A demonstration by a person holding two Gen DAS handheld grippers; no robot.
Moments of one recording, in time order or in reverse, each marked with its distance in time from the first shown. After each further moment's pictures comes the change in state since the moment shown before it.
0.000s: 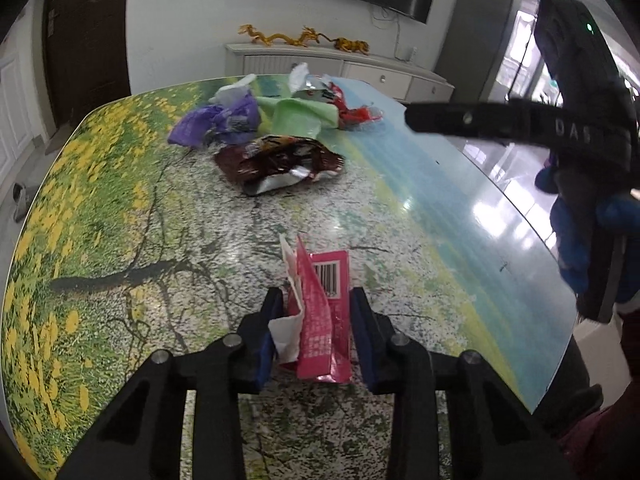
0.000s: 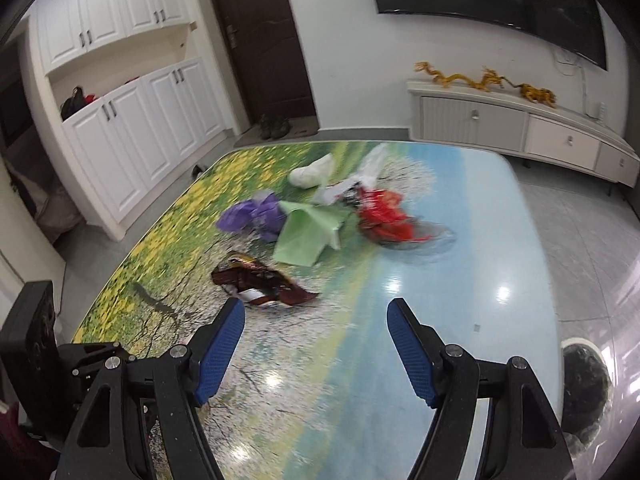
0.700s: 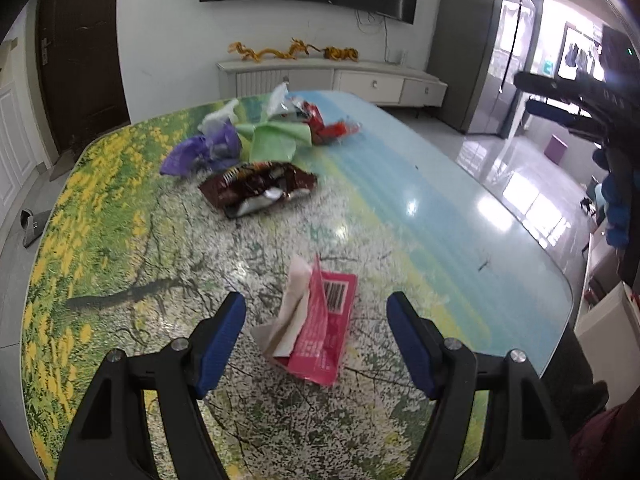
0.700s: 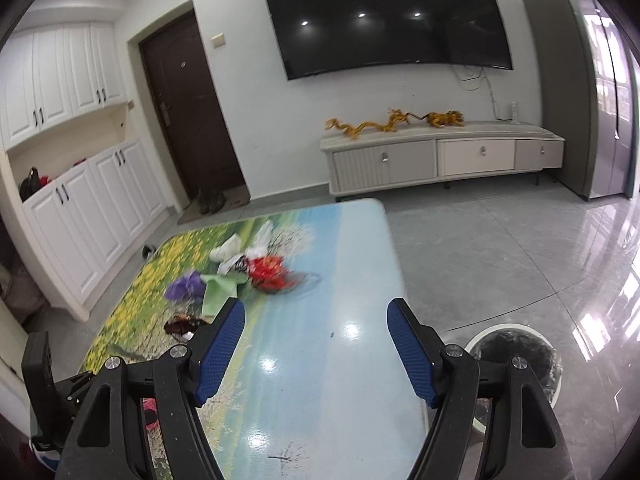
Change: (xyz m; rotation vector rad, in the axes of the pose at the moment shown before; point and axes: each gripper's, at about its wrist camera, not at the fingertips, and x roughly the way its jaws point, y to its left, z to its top) left arm -0.012 -0.035 0.001 0.099 -0.019 0.035; right arm -0.120 -0.067 -0.016 0.193 -0.233 -0.202
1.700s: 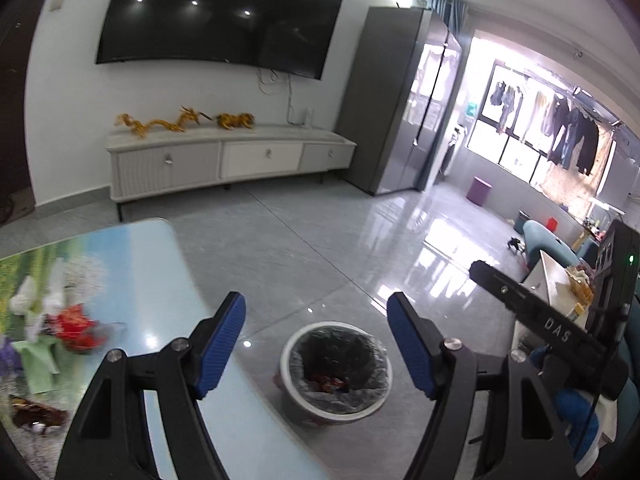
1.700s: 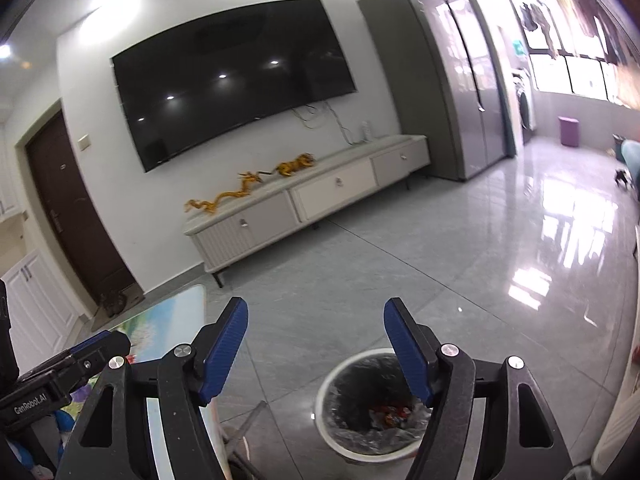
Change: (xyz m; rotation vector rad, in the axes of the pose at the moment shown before) left arm 0.028 -0.218 0.205 0.041 -0.234 -0.278; right arm -0.109 -0.176 0.005 0.309 -0.235 -0.355
